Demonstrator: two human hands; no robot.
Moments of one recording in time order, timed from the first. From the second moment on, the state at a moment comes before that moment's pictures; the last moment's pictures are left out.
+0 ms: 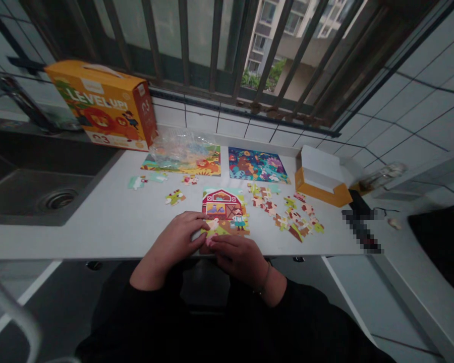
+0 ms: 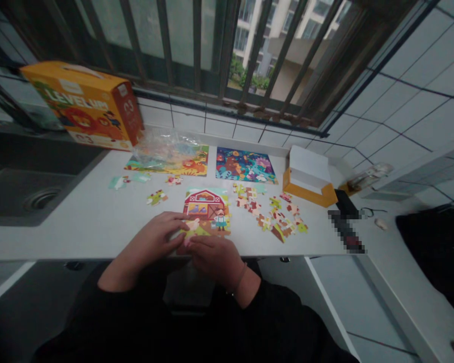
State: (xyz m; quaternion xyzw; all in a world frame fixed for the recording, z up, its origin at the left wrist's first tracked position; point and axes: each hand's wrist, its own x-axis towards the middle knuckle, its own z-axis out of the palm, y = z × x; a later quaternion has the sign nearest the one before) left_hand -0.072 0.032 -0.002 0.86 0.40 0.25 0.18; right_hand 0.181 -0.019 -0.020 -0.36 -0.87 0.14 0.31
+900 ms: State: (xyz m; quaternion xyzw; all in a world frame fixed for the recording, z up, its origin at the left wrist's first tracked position) left_hand -0.069 0.029 0.001 0.87 0.41 0.22 0.14; right_hand 0.441 0.121 0.030 -0.77 -0.64 0.02 0.00
